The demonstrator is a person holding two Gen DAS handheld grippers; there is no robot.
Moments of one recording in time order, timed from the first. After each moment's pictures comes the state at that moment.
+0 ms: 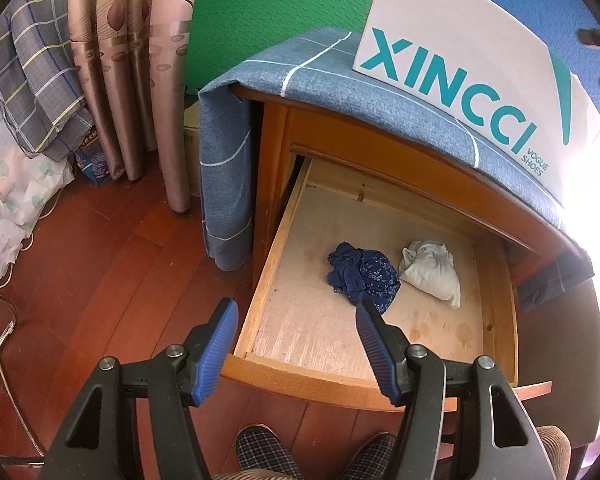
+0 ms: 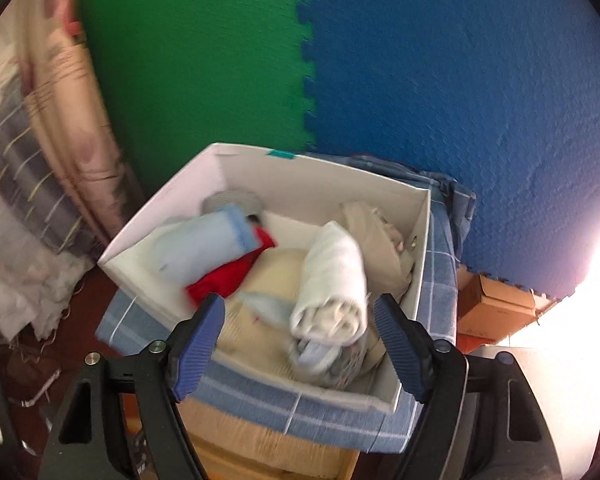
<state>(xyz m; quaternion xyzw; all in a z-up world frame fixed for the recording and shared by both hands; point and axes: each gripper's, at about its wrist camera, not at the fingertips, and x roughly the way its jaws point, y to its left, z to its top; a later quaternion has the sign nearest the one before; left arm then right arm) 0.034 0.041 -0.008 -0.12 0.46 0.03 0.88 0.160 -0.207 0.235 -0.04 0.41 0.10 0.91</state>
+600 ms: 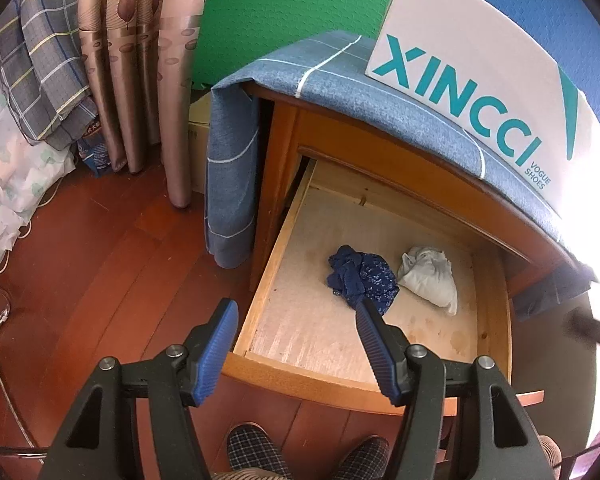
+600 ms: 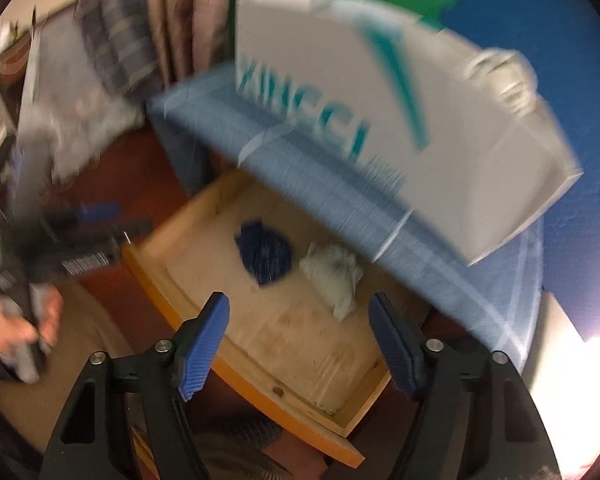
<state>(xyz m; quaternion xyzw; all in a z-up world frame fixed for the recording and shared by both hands) 0.032 0.047 -0.007 -0.14 0.46 0.04 0.88 0.046 -0.167 0.080 -0.21 0.47 0.22 0.83</state>
